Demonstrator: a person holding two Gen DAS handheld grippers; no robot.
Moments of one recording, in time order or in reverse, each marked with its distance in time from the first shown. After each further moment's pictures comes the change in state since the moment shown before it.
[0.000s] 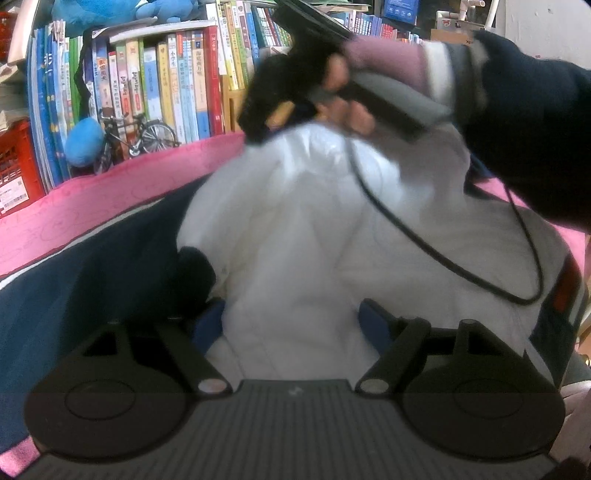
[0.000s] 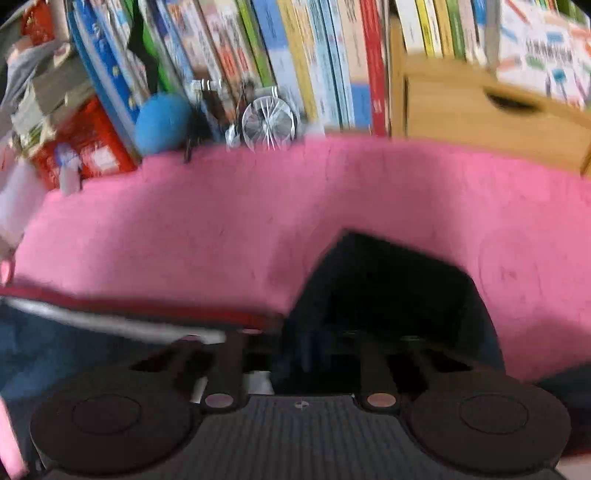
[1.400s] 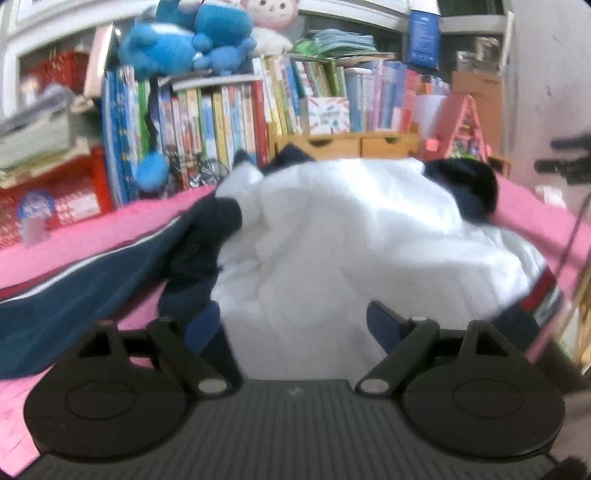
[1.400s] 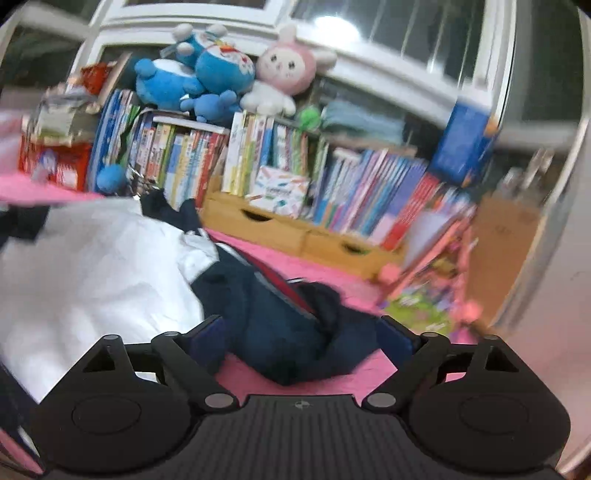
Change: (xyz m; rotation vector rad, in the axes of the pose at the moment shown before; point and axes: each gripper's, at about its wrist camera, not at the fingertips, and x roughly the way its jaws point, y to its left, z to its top) left arm -0.100 -0.037 -0.040 -0.021 -0.122 0.172; right arm -0.297 -0.079 -0.319 -0.313 -0.572 -0.560
